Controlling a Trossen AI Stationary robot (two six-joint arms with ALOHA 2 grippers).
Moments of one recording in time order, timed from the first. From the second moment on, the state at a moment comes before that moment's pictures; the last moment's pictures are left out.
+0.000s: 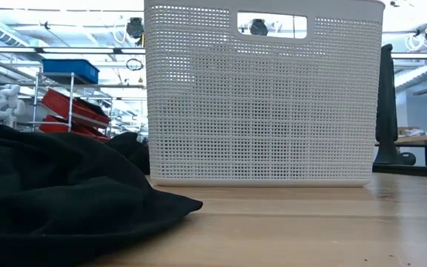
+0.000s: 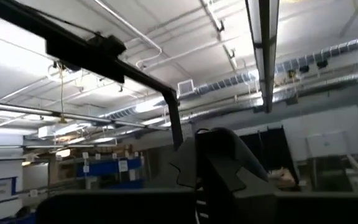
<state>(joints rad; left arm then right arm) -0.52 1.67 1.09 0.75 -0.39 0.17 -0.45 1.07 2.05 -0.24 -0.64 0.69</state>
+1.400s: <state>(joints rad) -0.63 1.67 1.09 0.73 -0.38 0.14 0.77 1.40 1.92 0.01 0.05 -0.09</state>
